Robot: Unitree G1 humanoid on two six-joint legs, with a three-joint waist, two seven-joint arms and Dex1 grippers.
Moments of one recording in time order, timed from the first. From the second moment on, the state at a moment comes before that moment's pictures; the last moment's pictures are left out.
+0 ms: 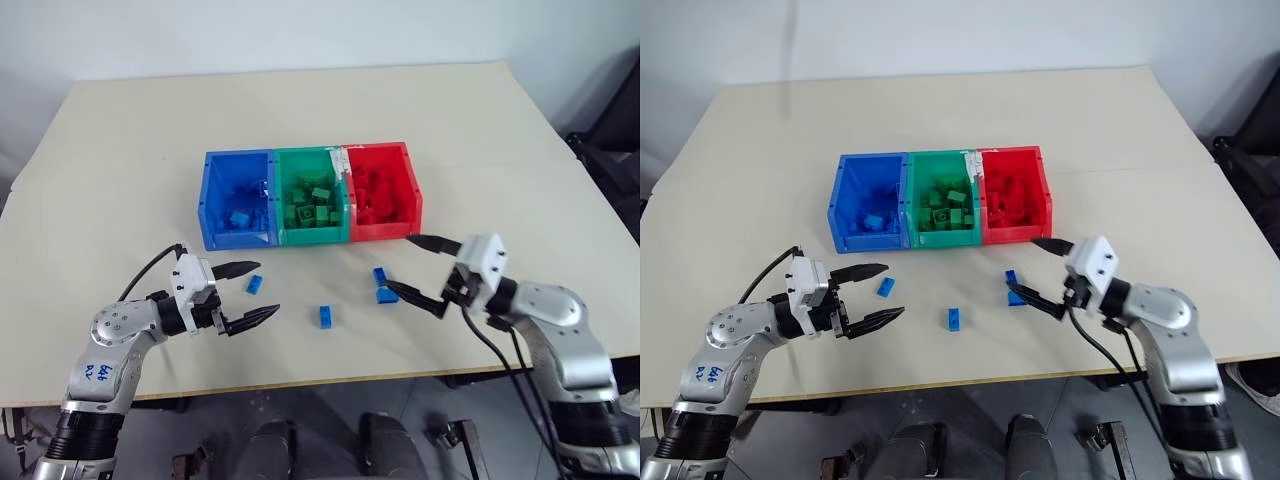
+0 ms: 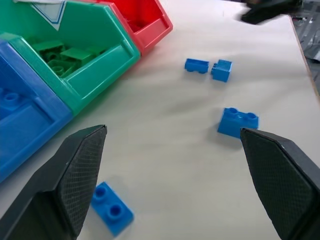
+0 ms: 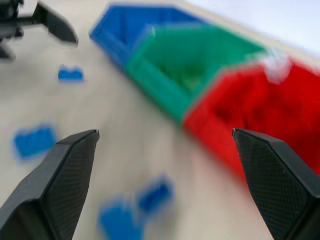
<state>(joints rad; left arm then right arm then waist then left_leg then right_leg) -0.18 0.60 0.07 -0.09 -0.44 0.15 -0.97 -0.08 -0.61 -0.16 -0.24 0.38 0.12 1.00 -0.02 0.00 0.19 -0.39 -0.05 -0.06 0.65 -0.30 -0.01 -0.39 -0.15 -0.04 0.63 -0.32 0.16</state>
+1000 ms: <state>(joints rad) 0.03 0.64 0.25 -0.20 -0.46 0.10 -0.98 -0.39 -0.71 0.11 0.18 0.31 0.16 1.32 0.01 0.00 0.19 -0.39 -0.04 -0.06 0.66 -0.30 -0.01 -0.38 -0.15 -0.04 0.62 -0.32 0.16</state>
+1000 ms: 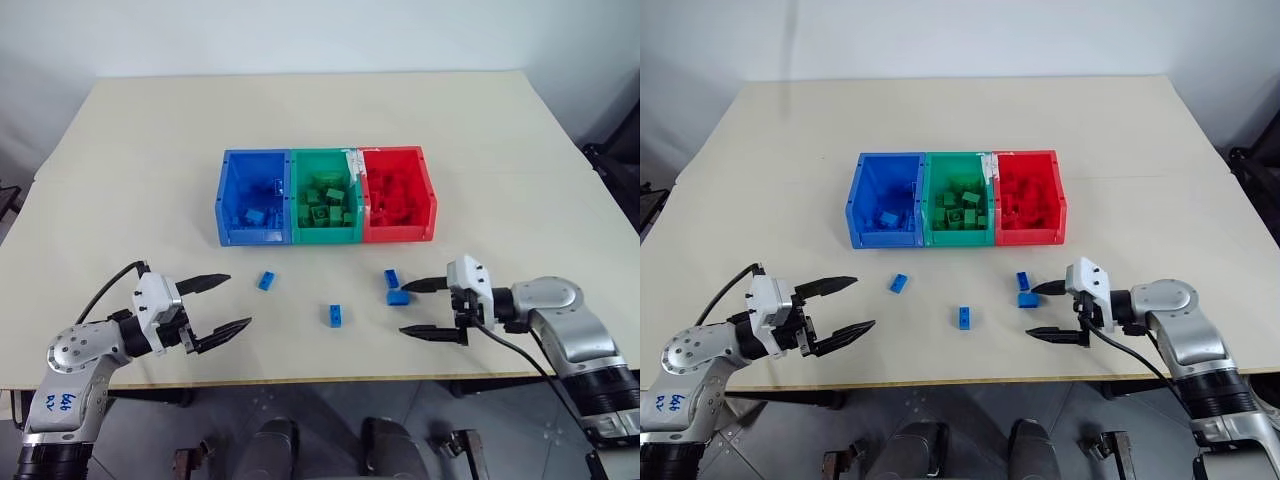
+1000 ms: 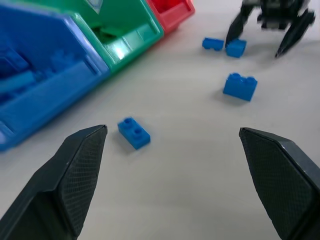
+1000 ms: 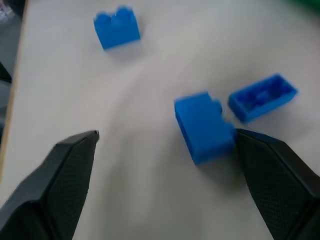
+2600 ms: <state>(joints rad) 0.23 0.47 0.39 -0.30 -0.50 0.07 -0.73 -1.15 -0.05 0.21 0.67 0.13 0.22 0.74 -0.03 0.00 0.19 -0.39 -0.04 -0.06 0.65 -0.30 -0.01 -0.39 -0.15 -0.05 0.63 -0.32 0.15</state>
